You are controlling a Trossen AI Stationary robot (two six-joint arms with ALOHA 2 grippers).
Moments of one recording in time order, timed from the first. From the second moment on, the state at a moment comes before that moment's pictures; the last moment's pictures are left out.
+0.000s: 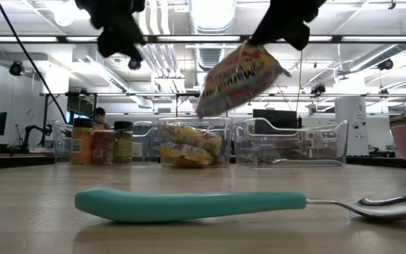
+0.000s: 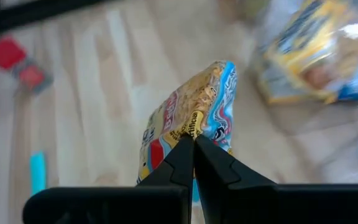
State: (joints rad) left arm 0.04 1.19 1.04 -0.69 -0.04 -0.36; right arm 0.23 1.38 1.07 -0.44 0.32 0.49
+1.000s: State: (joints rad) left arm 0.04 1.19 1.04 -0.41 -0.12 -0.44; right arm -0.30 1.22 1.07 -0.14 0.10 0.28
